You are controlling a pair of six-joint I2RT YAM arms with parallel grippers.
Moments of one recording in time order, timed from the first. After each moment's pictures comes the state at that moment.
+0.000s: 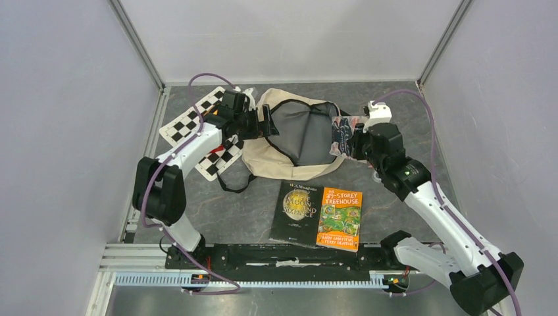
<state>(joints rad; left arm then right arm) -0.39 1.67 1.30 -0.41 0.32 -0.42 0.49 0.96 0.92 -0.41 0.27 0.26</state>
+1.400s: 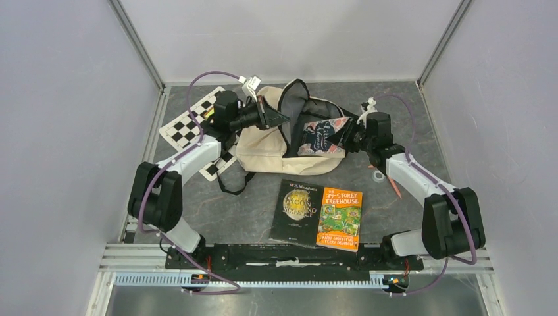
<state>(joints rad) -0.38 1.60 1.10 0.35 0.70 -0.68 0.23 1.38 0.82 0.02 -0.31 0.64</state>
